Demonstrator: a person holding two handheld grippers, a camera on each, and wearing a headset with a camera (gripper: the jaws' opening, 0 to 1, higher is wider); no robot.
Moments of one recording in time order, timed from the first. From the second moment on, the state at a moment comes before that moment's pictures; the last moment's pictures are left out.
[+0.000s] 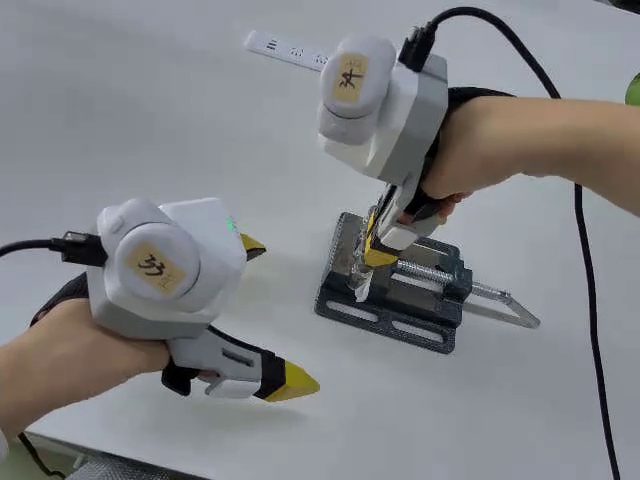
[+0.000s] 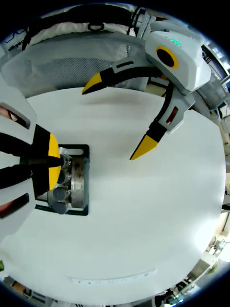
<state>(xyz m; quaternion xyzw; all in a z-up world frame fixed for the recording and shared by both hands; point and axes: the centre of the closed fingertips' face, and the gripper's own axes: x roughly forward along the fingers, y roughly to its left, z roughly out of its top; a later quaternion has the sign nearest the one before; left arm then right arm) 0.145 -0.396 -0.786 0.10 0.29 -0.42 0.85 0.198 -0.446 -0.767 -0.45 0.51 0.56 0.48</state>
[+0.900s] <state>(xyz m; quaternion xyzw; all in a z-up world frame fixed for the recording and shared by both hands) 0.144 -0.394 -0.789 0.10 0.30 -0.42 0.85 0.200 -0.447 -0.767 -0.38 0.52 0.59 0.49</state>
